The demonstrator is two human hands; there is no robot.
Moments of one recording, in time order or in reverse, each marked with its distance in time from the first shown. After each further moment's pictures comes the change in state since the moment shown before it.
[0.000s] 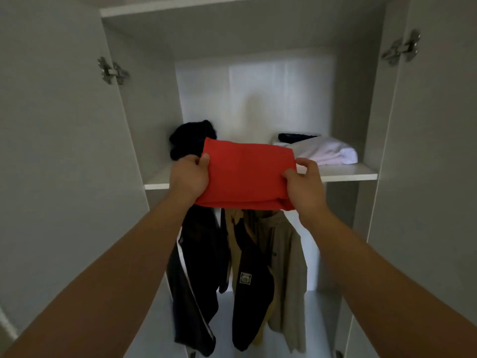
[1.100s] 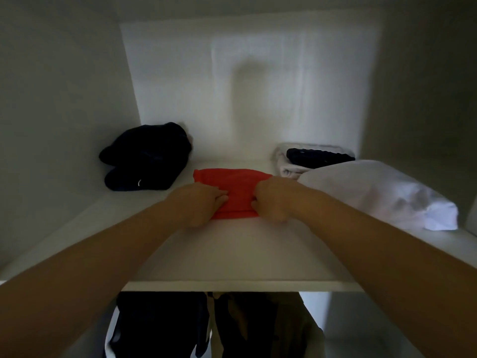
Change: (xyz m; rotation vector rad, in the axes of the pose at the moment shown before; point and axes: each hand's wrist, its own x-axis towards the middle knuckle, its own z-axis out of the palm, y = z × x) left_hand 0.247 -0.052 0.241 0.539 -0.613 0.505; right_hand 0.342 0.069 0.141 -1.501 -0.706 -0.455
